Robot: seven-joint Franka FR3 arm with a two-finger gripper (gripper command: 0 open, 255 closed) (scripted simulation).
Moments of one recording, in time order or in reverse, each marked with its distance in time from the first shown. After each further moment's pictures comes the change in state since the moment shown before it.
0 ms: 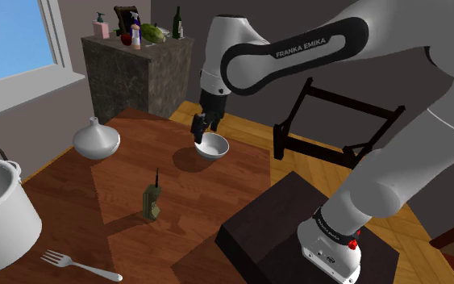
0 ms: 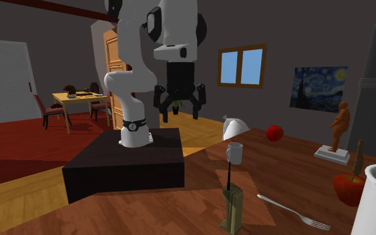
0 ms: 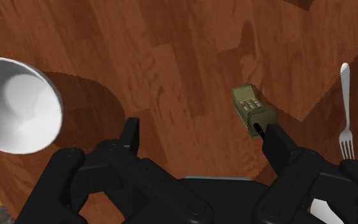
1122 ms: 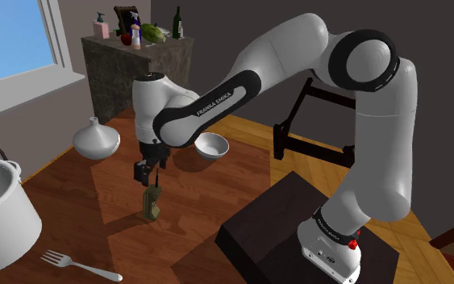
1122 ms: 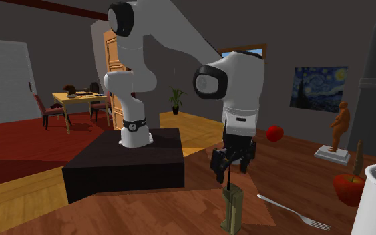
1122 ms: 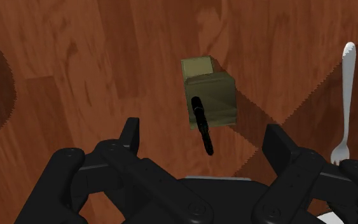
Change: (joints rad) arm 0.186 0.655 0.018 0.406 -0.292 0.132 0.228
